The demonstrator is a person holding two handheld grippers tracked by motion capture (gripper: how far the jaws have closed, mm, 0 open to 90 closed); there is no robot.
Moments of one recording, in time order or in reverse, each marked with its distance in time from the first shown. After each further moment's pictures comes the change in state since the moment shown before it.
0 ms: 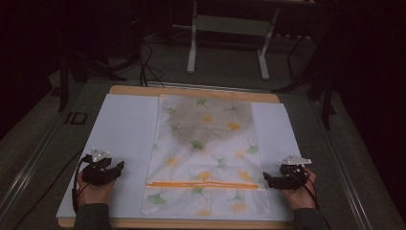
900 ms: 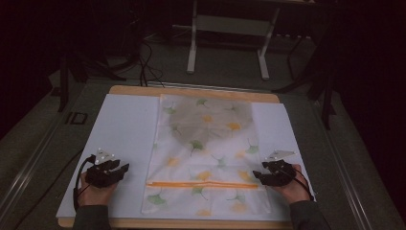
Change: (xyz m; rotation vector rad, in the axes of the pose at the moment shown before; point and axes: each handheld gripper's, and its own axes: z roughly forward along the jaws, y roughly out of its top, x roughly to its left) left arm -0.008 0.001 -0.003 -0.003 -0.117 0.080; right arm 0.026 0.032 0.001 0.054 0.182 -0.153
